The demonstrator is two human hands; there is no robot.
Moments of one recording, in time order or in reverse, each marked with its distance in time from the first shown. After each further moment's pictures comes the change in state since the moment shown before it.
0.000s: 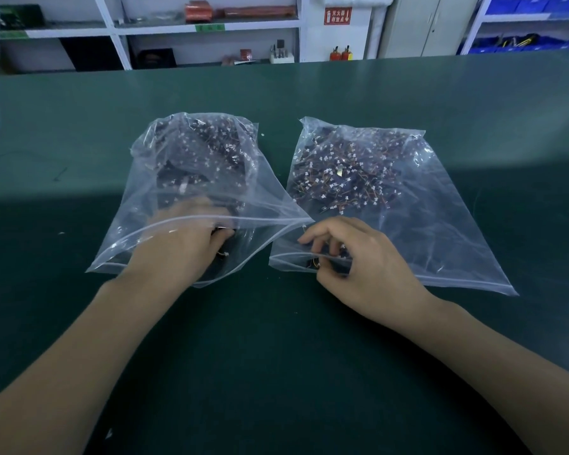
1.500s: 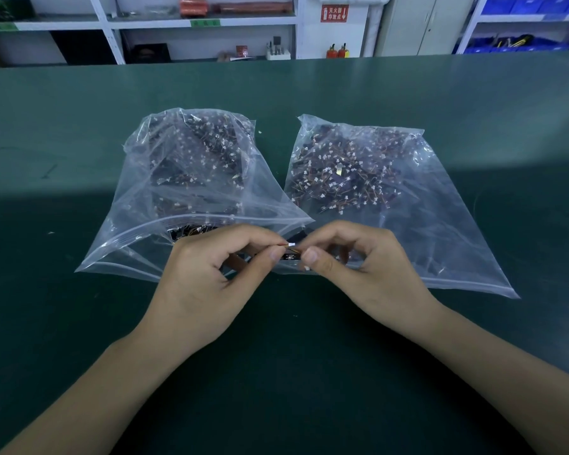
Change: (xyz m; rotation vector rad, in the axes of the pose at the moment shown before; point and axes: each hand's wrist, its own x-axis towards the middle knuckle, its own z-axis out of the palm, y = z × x) left_hand -0.042 0.056 -0.003 -0.820 0.210 0.124; right_hand 0.000 -0.016 0.000 0.490 0.011 0.099
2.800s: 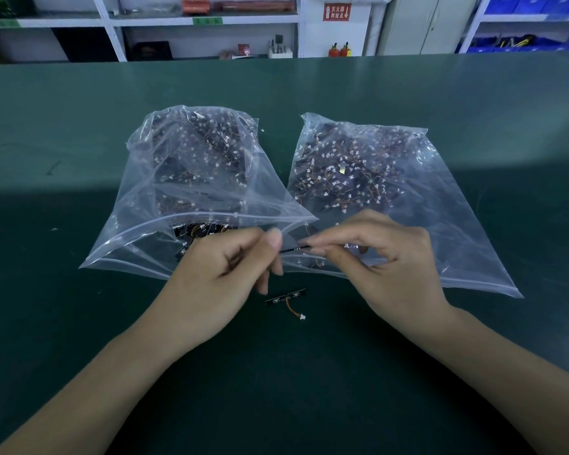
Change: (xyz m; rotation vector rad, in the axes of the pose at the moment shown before) left_hand 0.002 0.006 -0.006 -0.120 -0.208 -0.326; right_hand -0.002 0.000 -0.003 -0.266 0.209 -0.321
